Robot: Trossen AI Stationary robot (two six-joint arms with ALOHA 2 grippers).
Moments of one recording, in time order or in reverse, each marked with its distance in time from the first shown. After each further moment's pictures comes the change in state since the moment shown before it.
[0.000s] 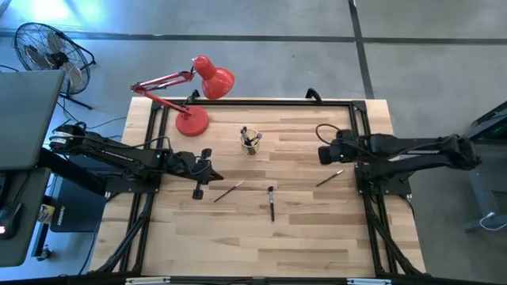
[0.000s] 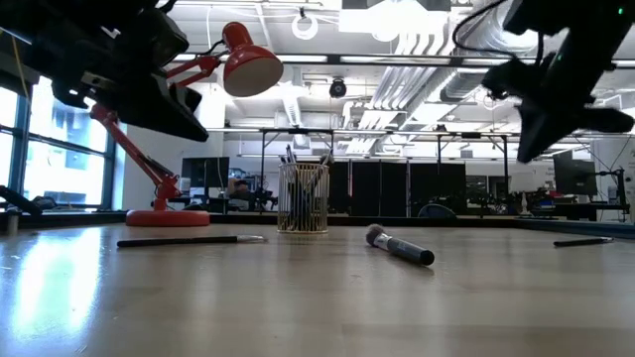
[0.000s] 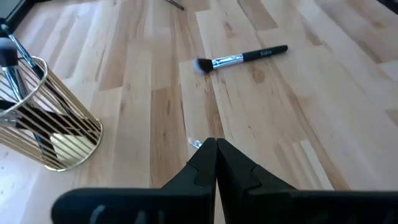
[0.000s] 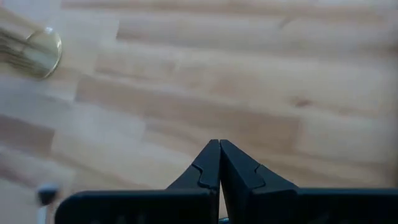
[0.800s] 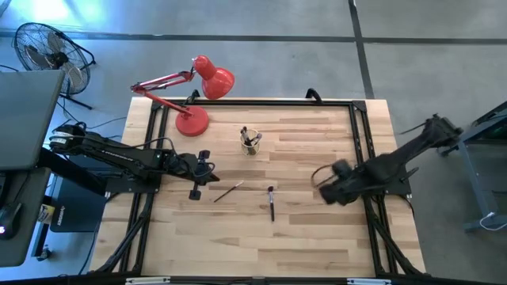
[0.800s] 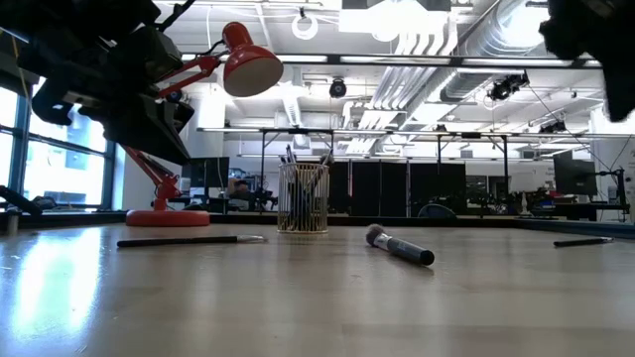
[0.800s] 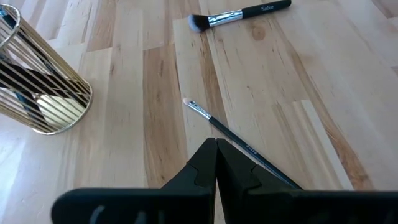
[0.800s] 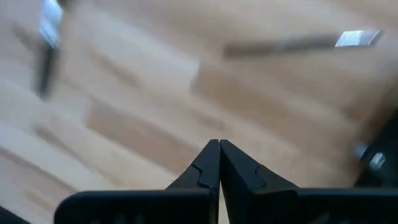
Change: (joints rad) left arm 0.000 0.000 0.000 -0.127 -0.001 -0.001; right arm 0.608 0.276 0.246 -0.213 -0.169 0.386
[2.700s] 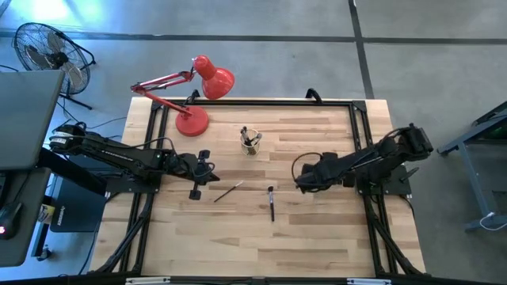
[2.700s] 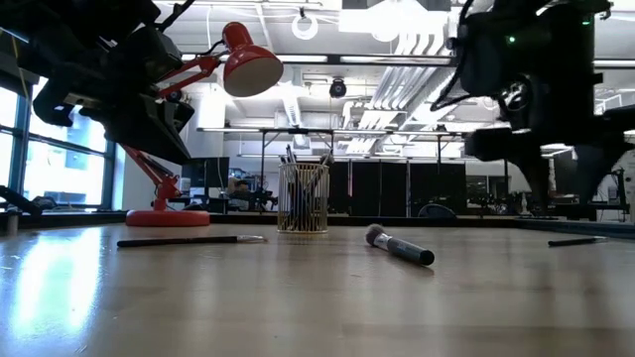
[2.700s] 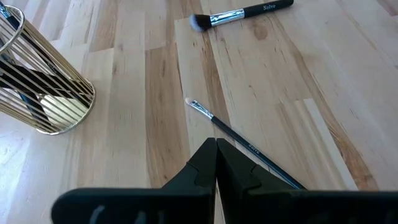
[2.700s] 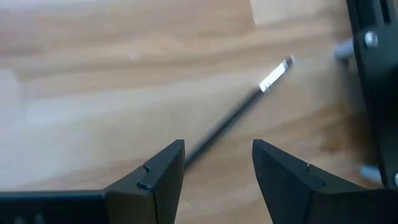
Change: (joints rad) left arm 0.000 0.000 0.000 0.000 -0.008 0.007; right arm -0.312 0.449 -0.002 -0.027 0.105 0.355
